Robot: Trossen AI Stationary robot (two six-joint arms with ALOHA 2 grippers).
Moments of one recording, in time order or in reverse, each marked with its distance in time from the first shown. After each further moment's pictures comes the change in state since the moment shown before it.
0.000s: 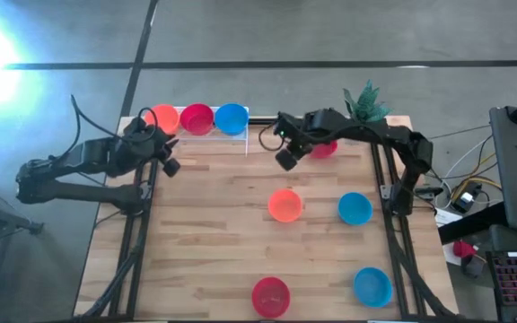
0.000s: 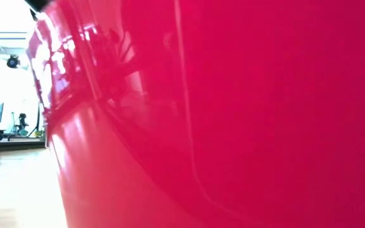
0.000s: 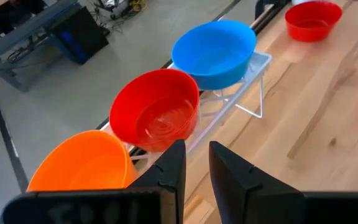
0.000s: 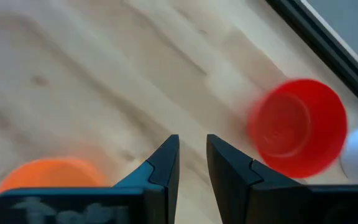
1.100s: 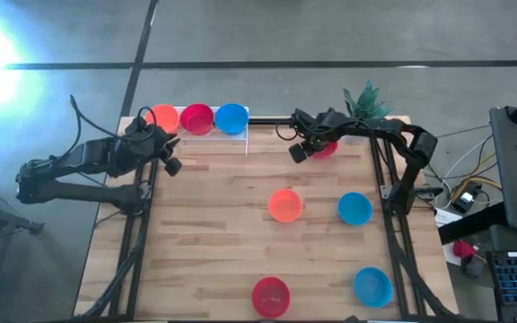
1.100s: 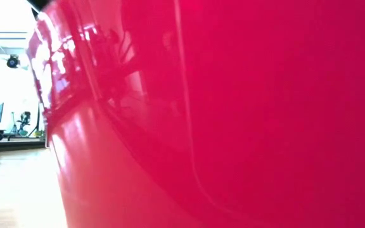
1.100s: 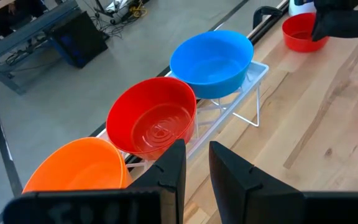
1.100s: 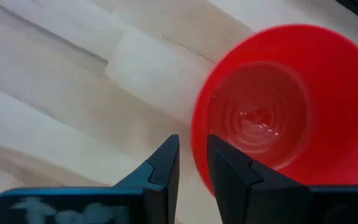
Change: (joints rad) left arm 0.000 0.001 -0.006 0.043 0.001 -0.001; right arm -0.236 -0.002 -0.418 0.362 -0.053 -0.004
